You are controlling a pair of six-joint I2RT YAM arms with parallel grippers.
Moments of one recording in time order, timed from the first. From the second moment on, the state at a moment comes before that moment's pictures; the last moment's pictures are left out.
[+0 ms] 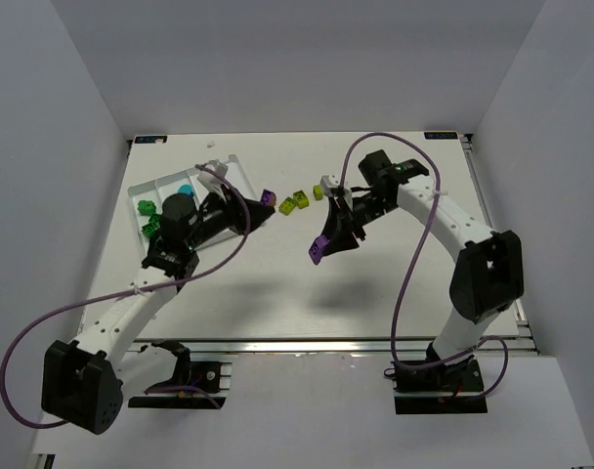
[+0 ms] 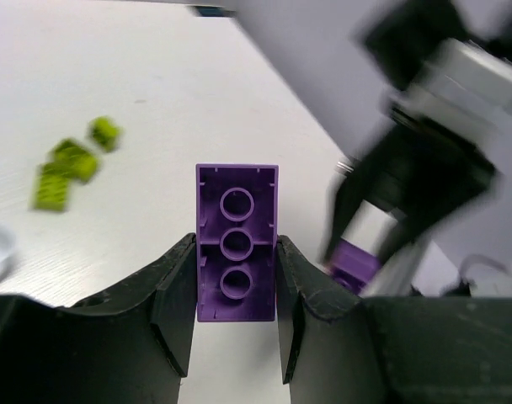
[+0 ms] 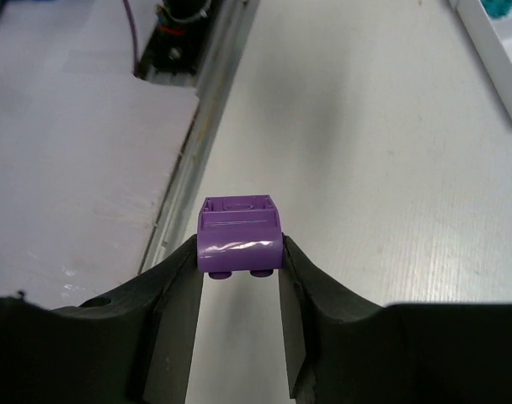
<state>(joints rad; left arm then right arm) -0.37 1.05 0.70 0.32 0.52 -0.49 0.46 1.75 1.53 -1.20 -1.24 -1.17</state>
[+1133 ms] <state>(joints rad) -0.10 2.04 1.61 -0.53 -0.16 -0.52 0.46 1.62 1.35 -0.63 -0.83 -0.73</state>
